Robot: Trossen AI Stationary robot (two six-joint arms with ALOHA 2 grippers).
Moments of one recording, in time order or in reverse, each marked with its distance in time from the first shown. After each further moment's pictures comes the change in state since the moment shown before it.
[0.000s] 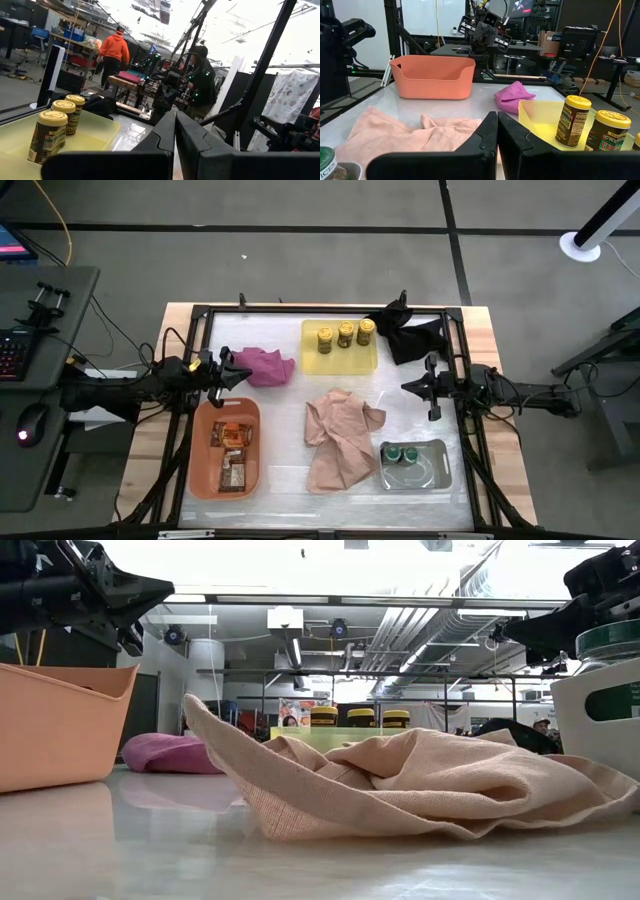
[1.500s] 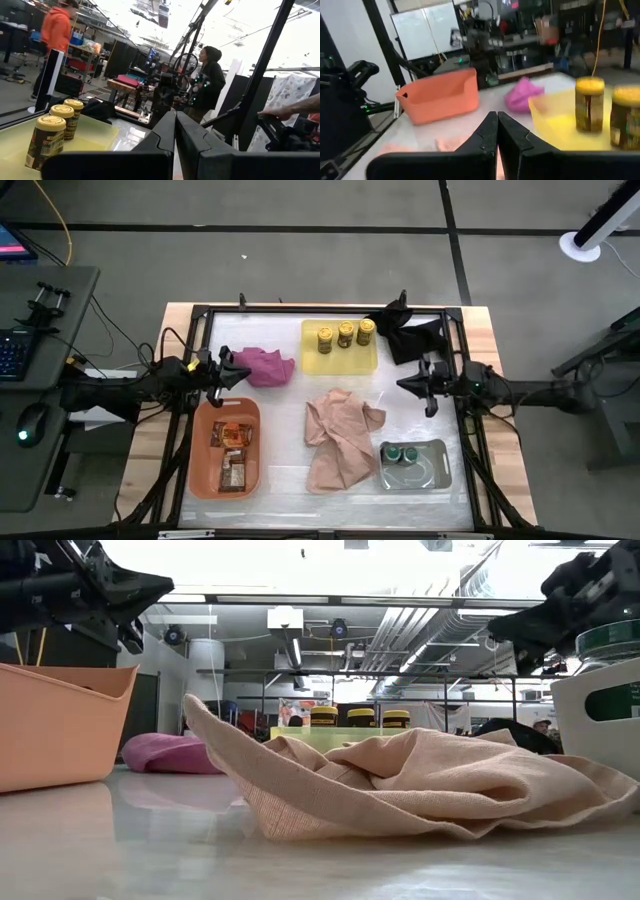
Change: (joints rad) left arm 0.000 0.000 0.000 0.022 0.001 0.000; right arm -0.049 0.251 0.000 0.284 -0.028 0.269
